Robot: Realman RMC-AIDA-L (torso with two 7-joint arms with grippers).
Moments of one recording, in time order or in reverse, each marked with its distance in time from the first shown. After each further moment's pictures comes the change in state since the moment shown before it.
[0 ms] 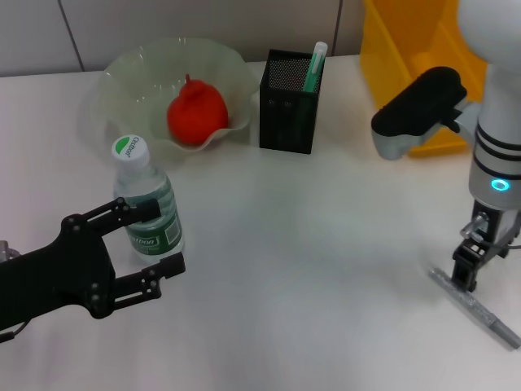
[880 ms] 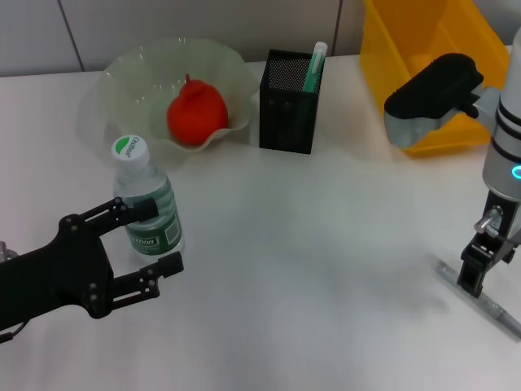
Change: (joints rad) left arm 0.005 0.000 0.000 0.000 -0.007 0.000 0.001; right arm -0.009 -0.001 0.123 -0.076 0.001 -0.116 -0.097
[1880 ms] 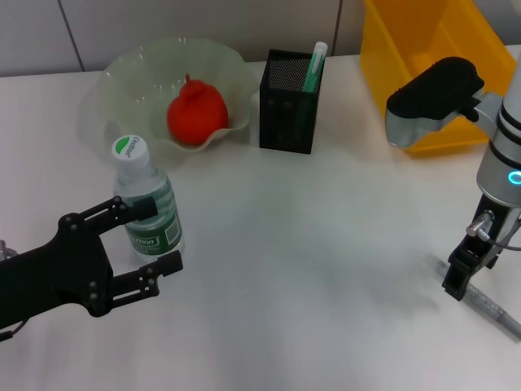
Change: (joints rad) left arm -0.002 0.002 0.000 -0.003 0.000 -0.006 0.007; right arm -0.026 0.020 0.071 -0.001 0.009 0.040 -0.050
